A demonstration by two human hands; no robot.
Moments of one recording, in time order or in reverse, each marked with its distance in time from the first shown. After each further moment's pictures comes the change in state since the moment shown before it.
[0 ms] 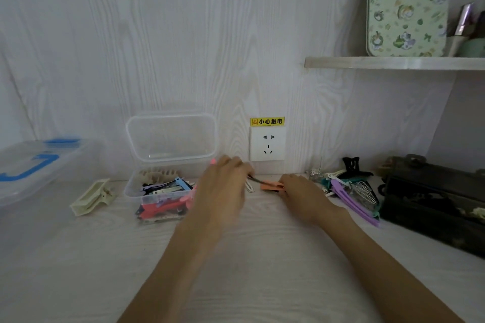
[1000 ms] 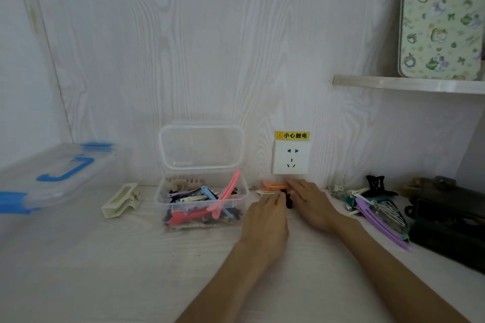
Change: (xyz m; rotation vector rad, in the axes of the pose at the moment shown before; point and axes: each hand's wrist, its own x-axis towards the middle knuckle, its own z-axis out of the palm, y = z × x) left_hand -0.012 0.009 0.060 -0.166 -0.095 -0.001; right_hand 0.031 0.002 0.018 0.271 -0.040 -0.014
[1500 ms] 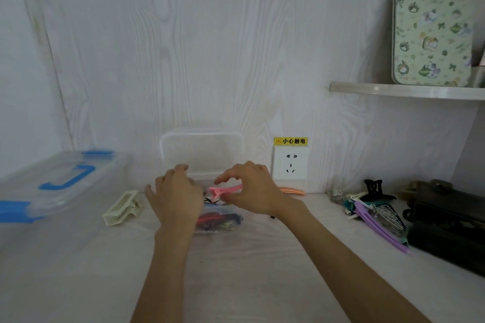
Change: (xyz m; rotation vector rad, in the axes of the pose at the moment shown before) left_hand -0.009 -0.084 -0.094 0.041 0.335 -0.758; right_hand 0.006 -0.134 -0.017 0.119 0.122 -0.409
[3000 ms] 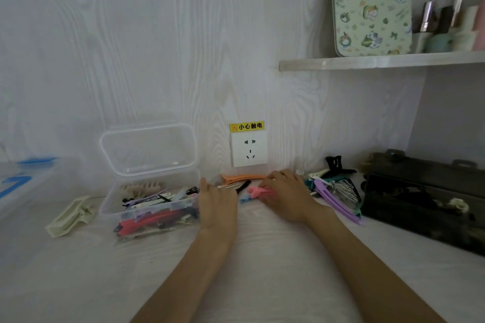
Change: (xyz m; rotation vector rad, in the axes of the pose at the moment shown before) left_hand -0.072 0.090 0.069 0.836 -0.297 0.685; right_hand -0.087 0.123 -0.022 -0.312 -0.044 0.301
